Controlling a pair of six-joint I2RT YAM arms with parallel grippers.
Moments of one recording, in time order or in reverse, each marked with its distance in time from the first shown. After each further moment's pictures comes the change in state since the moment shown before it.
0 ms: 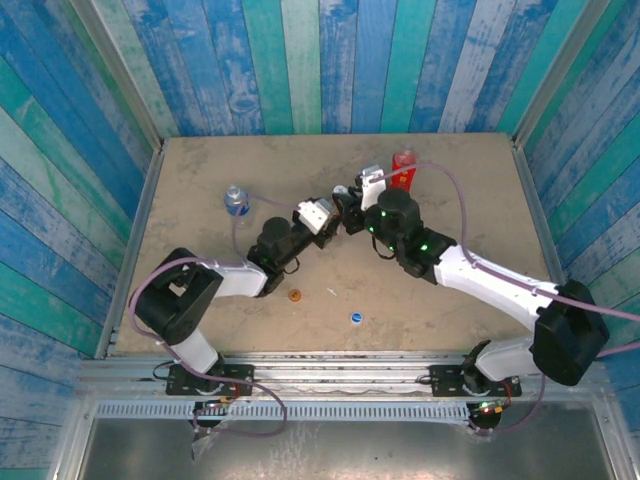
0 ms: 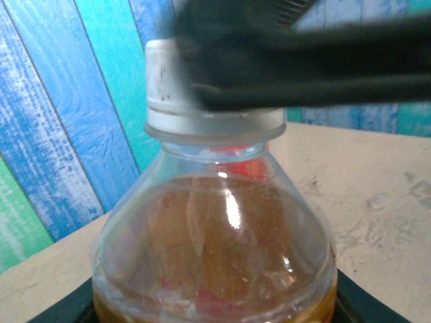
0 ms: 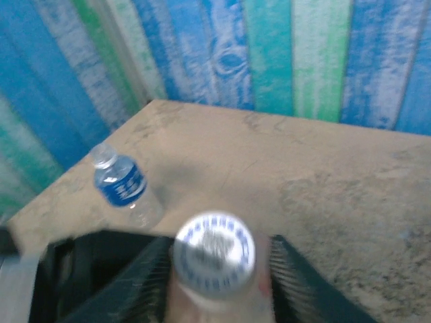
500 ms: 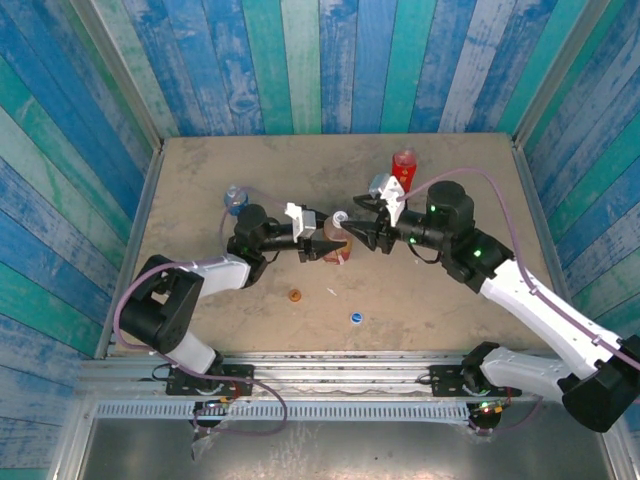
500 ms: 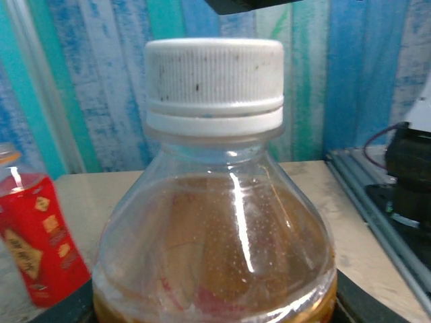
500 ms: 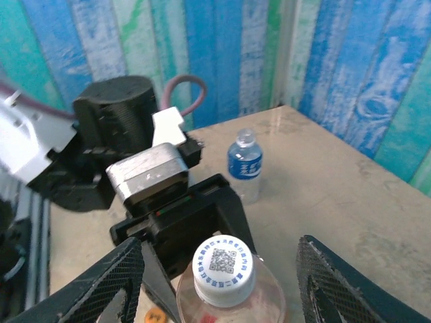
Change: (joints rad) left arm 0.133 -0.082 0.020 -0.052 0.853 -0.117; right arm -0.111 -0.262 0.047 -0.297 -0.569 -0.336
